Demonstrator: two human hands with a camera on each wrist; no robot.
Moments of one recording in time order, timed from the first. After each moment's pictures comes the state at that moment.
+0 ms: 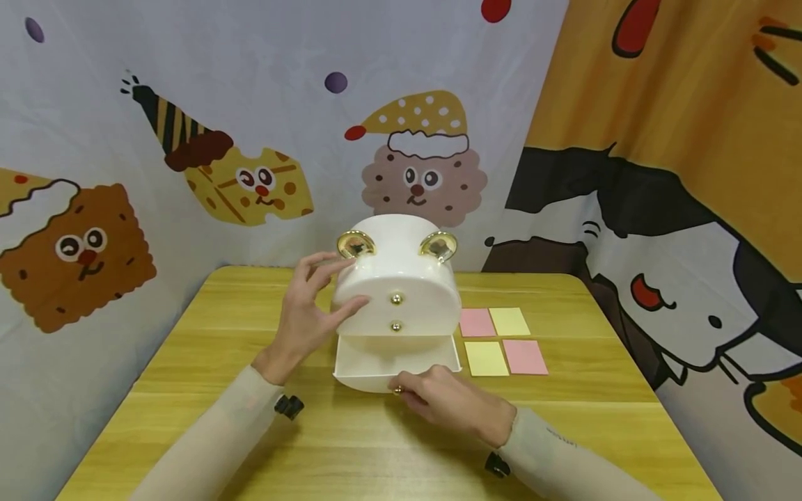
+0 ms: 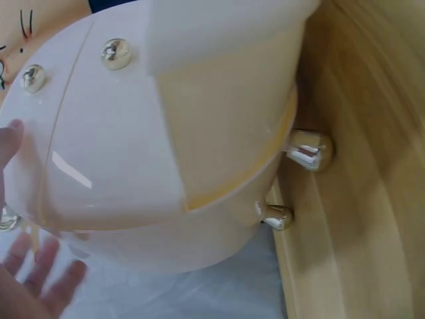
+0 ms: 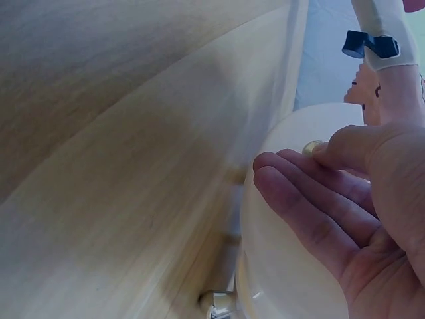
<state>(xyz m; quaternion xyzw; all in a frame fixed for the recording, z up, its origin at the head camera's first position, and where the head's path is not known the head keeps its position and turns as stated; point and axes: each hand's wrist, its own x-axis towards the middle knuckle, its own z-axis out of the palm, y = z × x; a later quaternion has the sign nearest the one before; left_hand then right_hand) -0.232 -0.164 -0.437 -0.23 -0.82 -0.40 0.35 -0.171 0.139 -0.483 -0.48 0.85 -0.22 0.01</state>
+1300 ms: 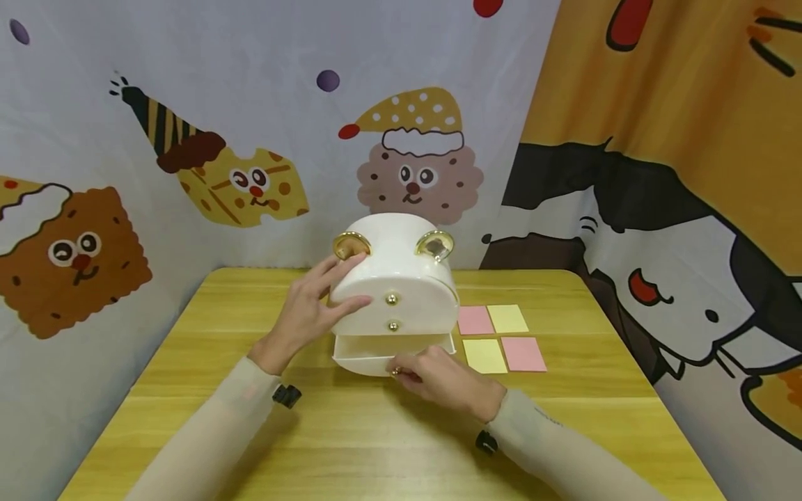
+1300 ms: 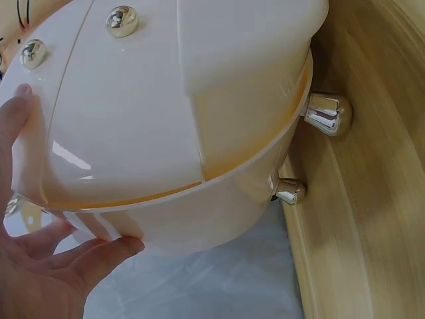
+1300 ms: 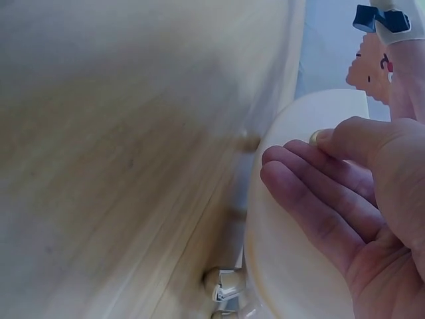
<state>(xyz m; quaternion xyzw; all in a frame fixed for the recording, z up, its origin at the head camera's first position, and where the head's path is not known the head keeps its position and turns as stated) -0.247 -0.166 -0.428 -0.29 -0.83 -0.38 0.29 -0.204 0.135 -0.488 -0.49 0.83 -0.25 -0.03</state>
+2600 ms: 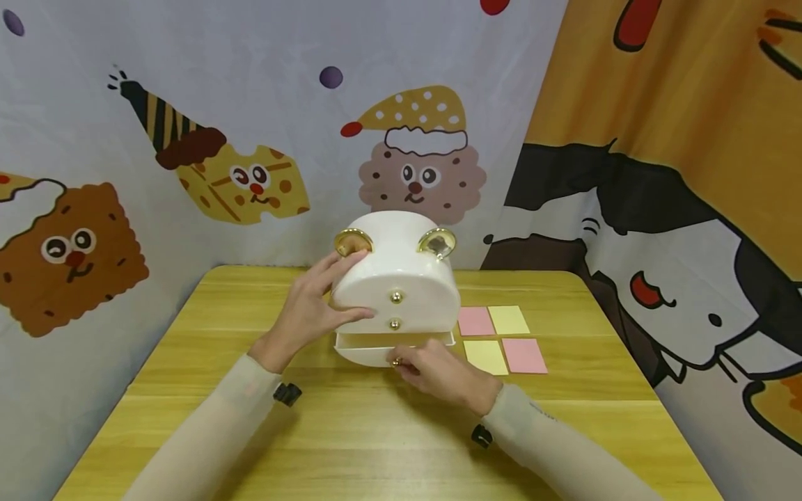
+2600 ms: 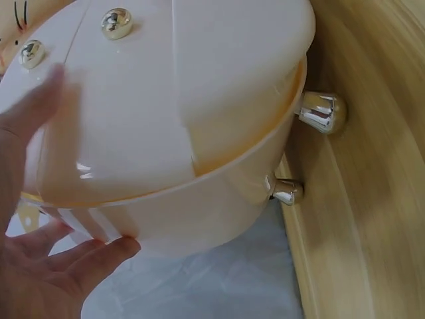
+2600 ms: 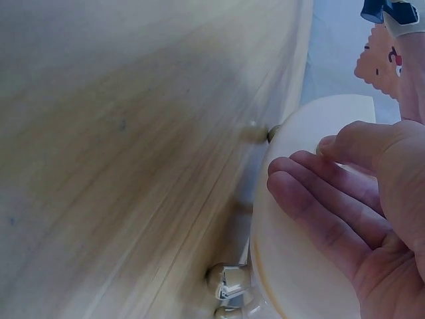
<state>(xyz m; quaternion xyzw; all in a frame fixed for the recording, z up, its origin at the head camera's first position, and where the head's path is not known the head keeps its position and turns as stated) -0.254 -0.168 -0.431 -0.31 -0.83 -0.36 0.29 -0.215 0.130 -0.490 -0.47 0.85 -0.23 -0.04</state>
